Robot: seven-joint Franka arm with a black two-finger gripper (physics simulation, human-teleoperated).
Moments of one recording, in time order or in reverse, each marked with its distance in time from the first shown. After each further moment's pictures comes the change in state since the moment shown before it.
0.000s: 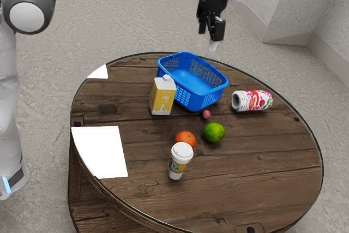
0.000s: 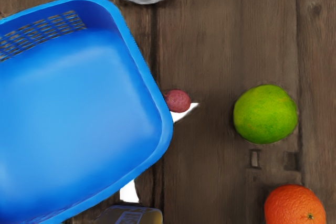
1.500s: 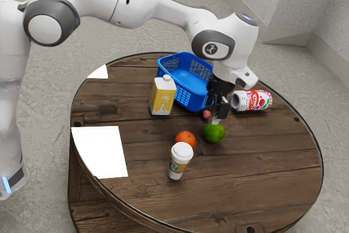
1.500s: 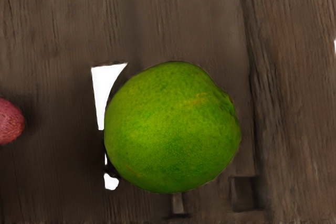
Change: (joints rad) arm 0.012 0.170 -0.191 -0.271 -0.008 0.294 -0.017
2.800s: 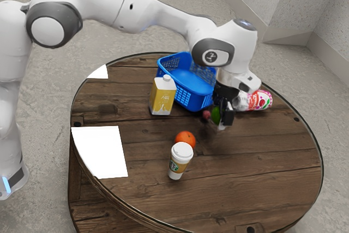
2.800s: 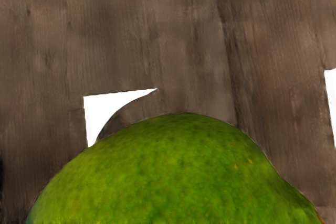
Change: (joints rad) arm -0.007 -0.001 0.001 -0.026 -0.015 0.129 -0.006
